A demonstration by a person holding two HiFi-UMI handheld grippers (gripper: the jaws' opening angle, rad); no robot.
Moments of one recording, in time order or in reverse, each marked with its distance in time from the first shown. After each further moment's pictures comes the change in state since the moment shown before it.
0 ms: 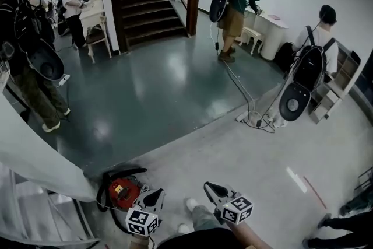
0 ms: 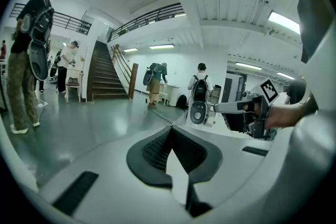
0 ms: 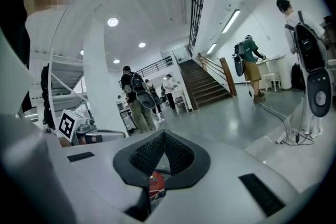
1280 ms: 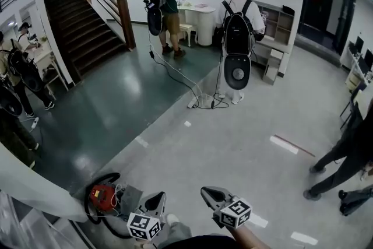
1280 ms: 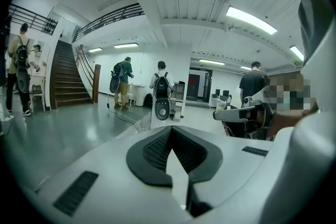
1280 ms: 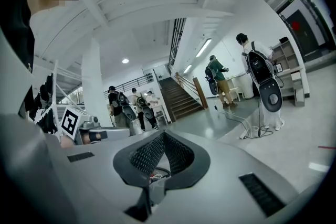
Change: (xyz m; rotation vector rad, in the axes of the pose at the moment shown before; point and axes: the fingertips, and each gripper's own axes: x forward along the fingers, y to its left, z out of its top) left arm -0.050 -0.339 -0.056 0.165 0.009 -0.284; right arm -0.364 0.022 -0.095 0.064 -0.202 -0.239
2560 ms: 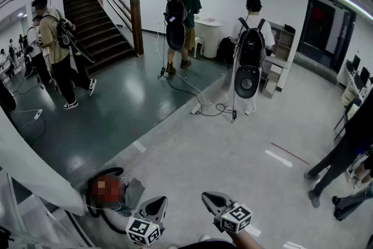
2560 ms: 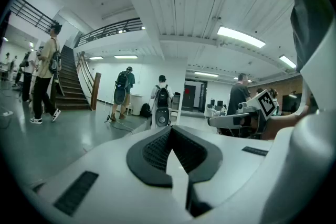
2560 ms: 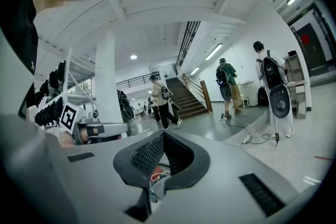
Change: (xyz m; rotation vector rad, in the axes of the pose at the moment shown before) left arm -0.168 -0.019 -0.003 -0.003 -0.118 -0.045; right arm -0.038 0.161 -0.024 -0.057 -0.006 0.013
